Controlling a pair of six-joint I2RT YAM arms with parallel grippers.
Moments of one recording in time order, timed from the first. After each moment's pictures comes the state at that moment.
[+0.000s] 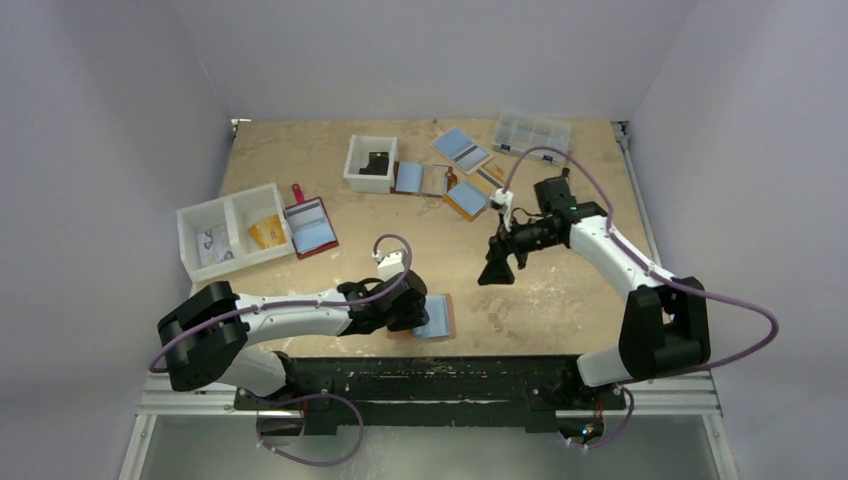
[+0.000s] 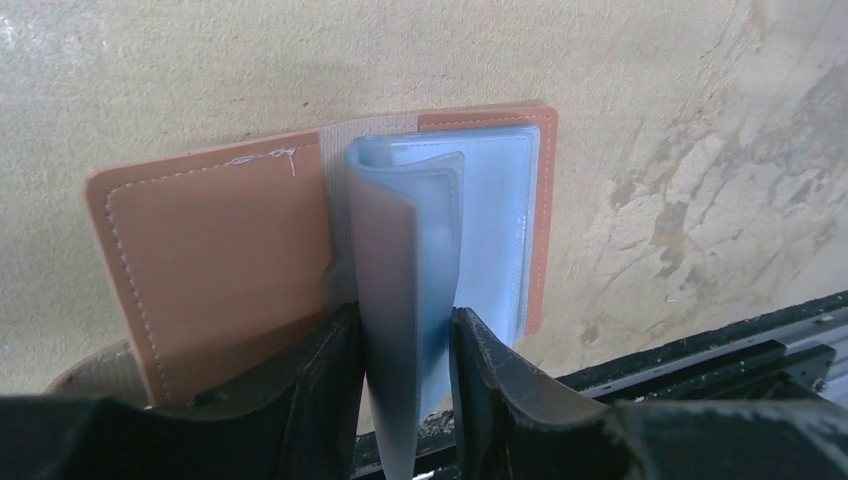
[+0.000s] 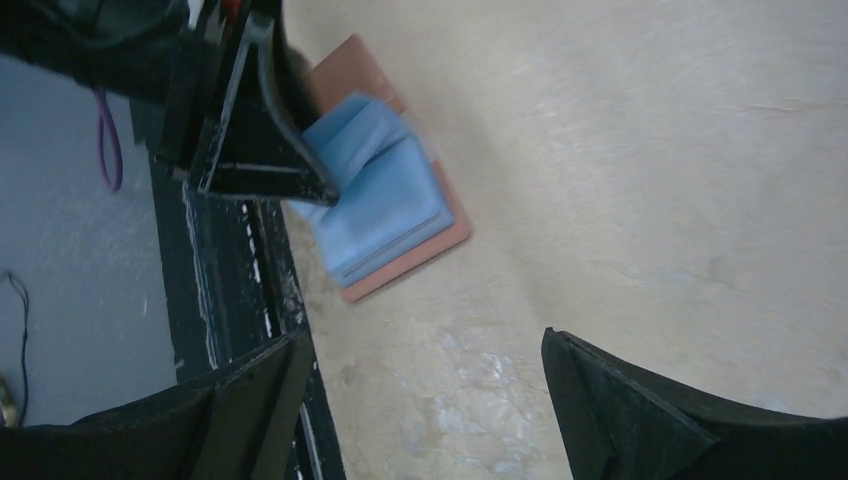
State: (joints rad) left arm -1.08 1.42 0.71 -0.28 -0.26 -1.18; right arm 0.17 1.42 1.00 -0.74 -0.96 -0.56
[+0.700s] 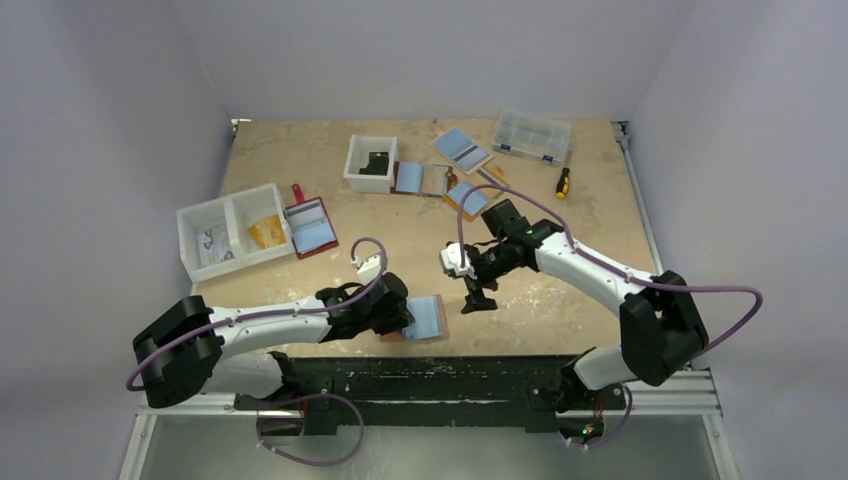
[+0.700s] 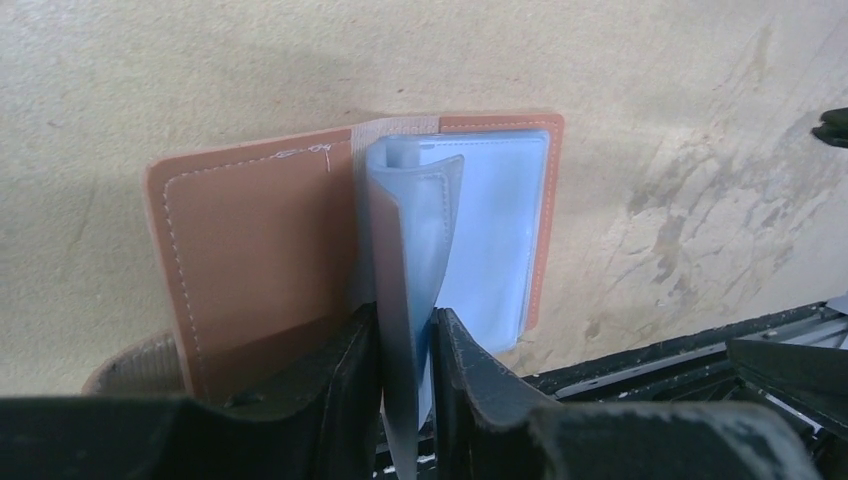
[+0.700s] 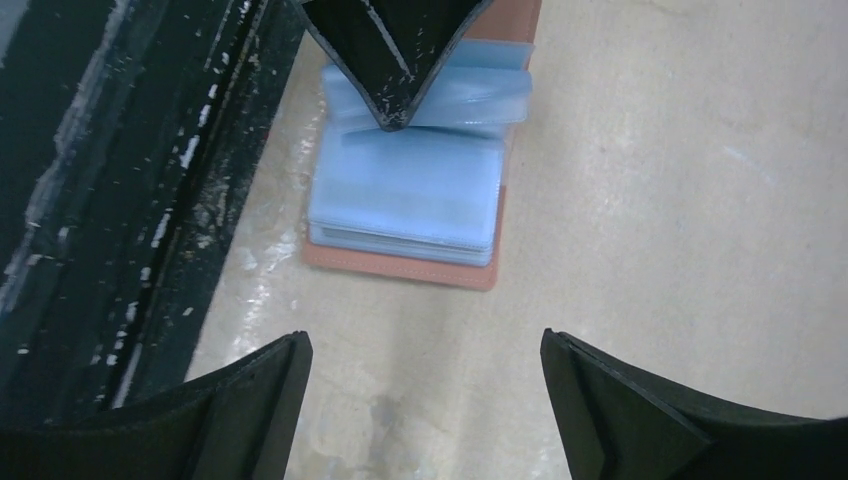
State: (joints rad) left arm -1.03 1.26 0.57 -0.25 -0.23 -1.27; right arm 0.55 1.44 0.94 -0.69 -0.82 -1.11
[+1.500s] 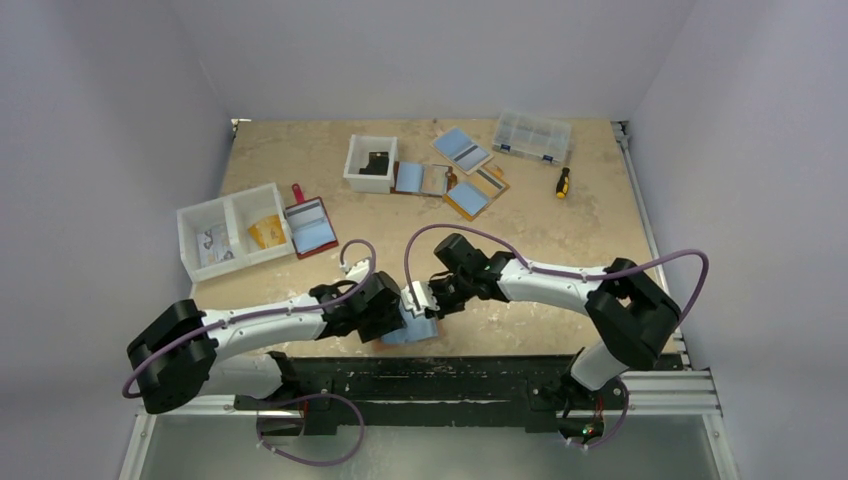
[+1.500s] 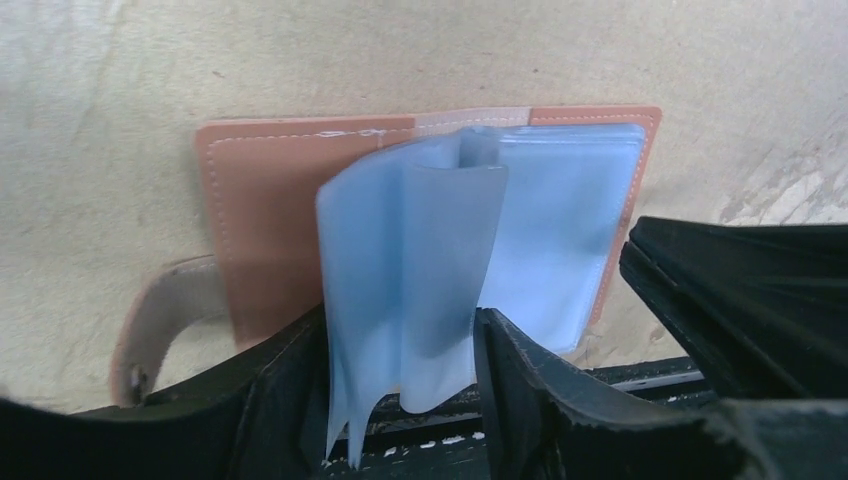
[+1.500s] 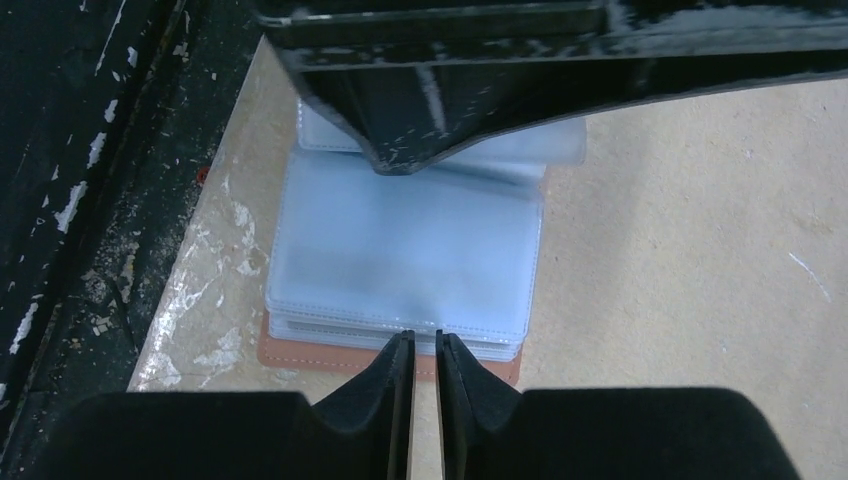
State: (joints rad) left arm -0.99 1.24 0.57 -0.41 -0.19 -1.30; right arm 0.87 1.57 0.86 -0.31 -0.52 -0.98
